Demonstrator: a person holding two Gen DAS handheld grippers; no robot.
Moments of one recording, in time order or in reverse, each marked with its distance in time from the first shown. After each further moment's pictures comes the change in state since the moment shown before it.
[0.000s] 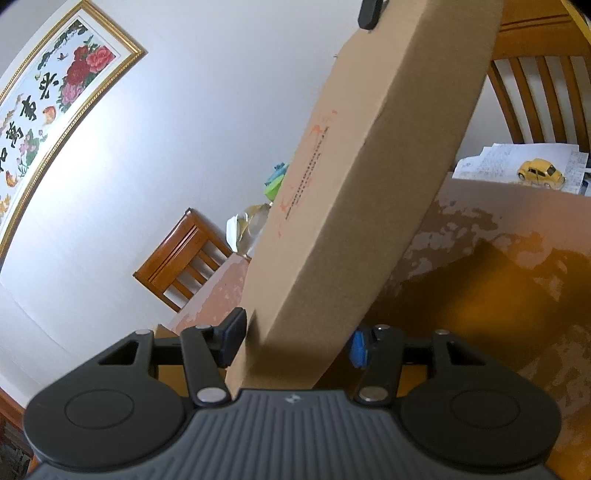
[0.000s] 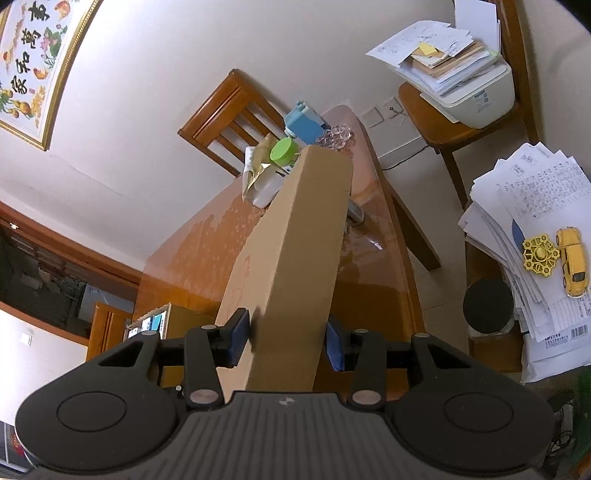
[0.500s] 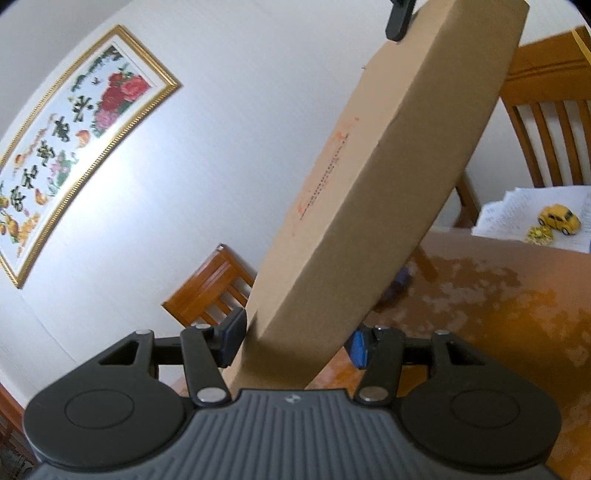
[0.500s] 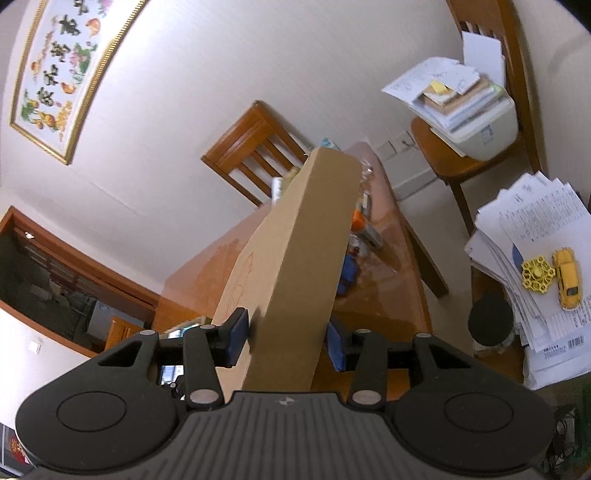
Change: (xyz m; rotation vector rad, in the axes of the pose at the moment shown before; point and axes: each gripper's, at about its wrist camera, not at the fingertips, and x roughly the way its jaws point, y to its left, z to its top) left arm -0.031 0.046 0.015 -0.040 -0.123 0.078; right arm -0.053 0.039 -0.018 -0.043 -0.109 0.041
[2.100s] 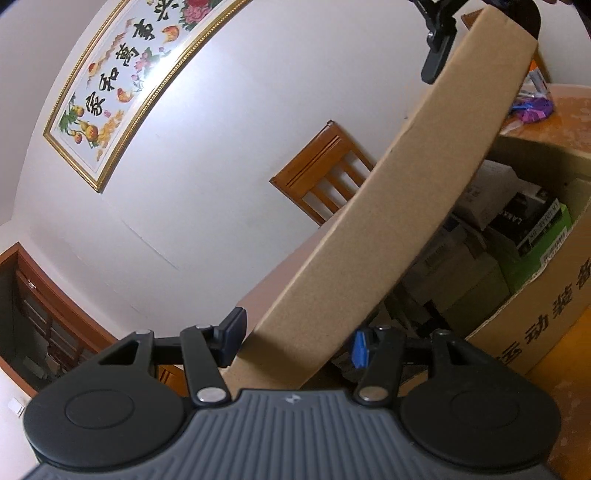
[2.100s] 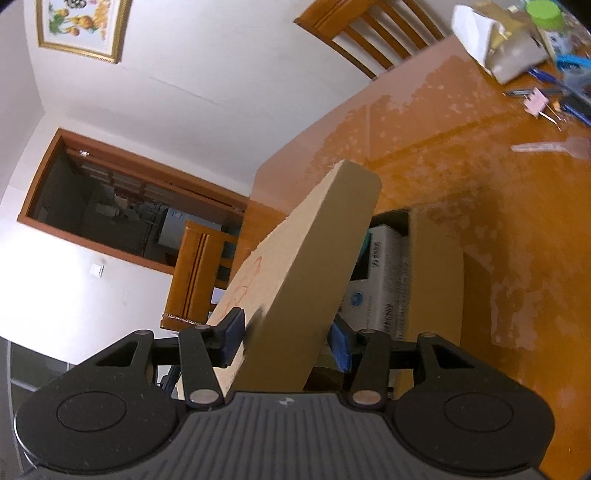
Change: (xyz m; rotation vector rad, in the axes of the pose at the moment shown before) left arm -0.040 0.200 -0.161 -0.006 0.315 0.213; right arm 0.251 0.173 -0.077 0.006 0.372 0.259
